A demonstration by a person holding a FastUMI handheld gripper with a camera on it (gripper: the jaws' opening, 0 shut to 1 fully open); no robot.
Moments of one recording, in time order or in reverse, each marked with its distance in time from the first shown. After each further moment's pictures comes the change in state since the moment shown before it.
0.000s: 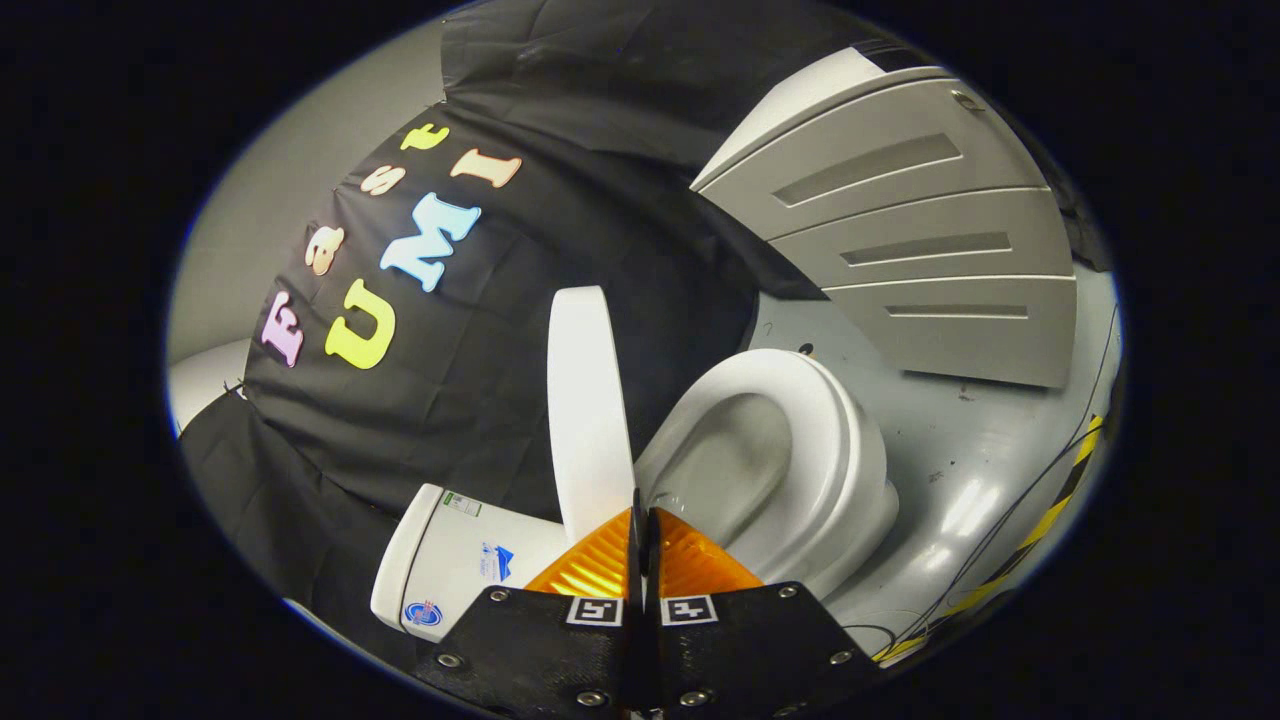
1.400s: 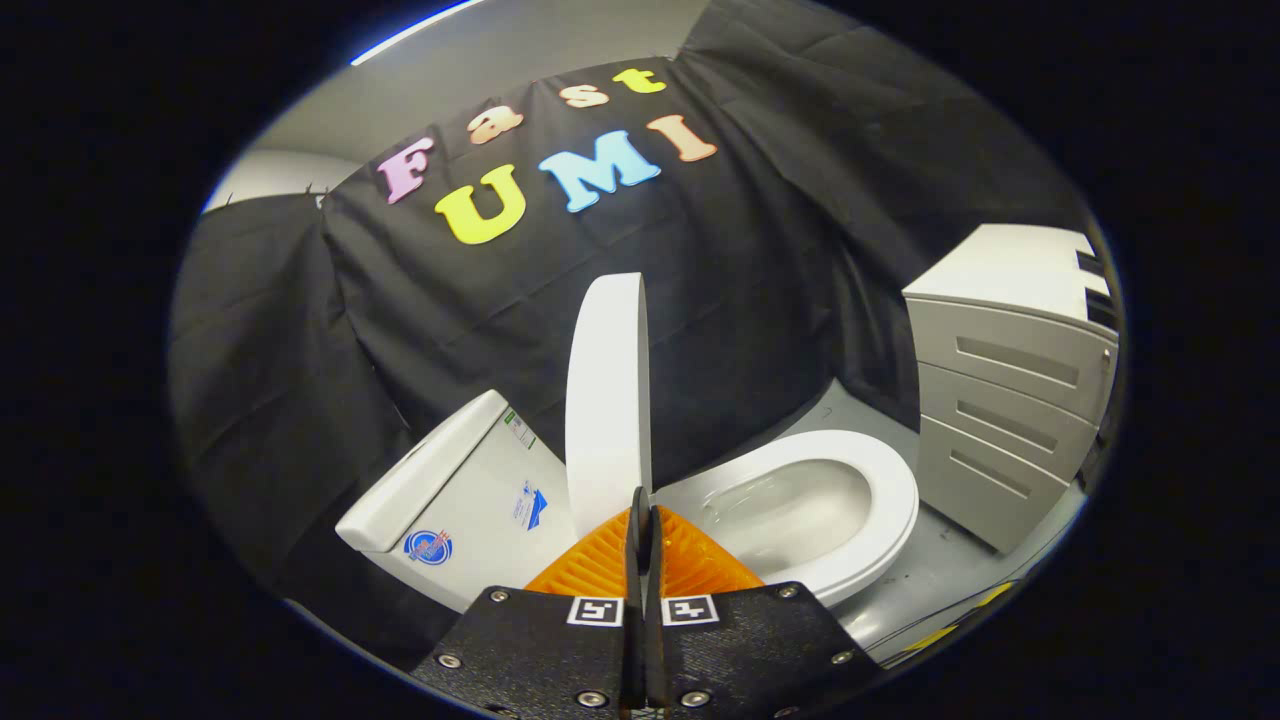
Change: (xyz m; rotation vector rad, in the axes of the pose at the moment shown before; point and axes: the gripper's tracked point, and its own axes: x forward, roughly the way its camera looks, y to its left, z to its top) arm -0.019 0.146 -0.049 -0.617 -0.009 0.057
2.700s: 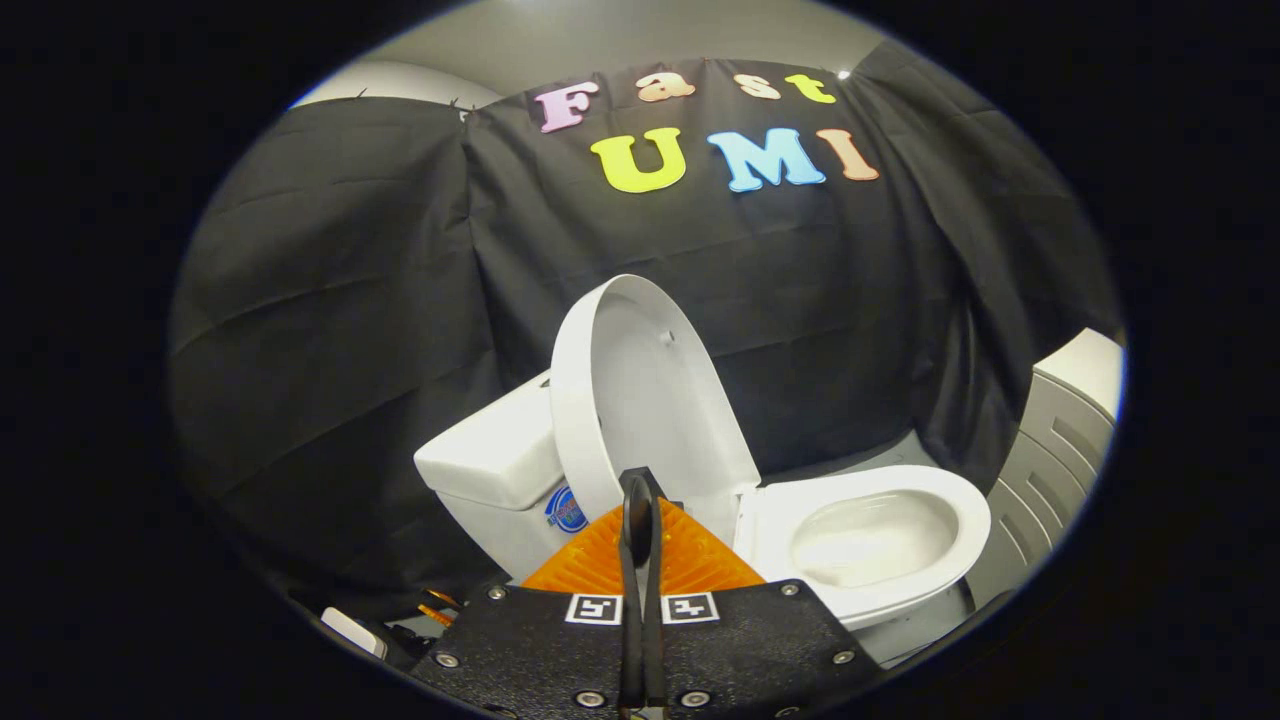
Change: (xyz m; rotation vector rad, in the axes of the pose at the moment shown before) arm 0.012 0.148 -0.054 -0.311 0.043 0.184
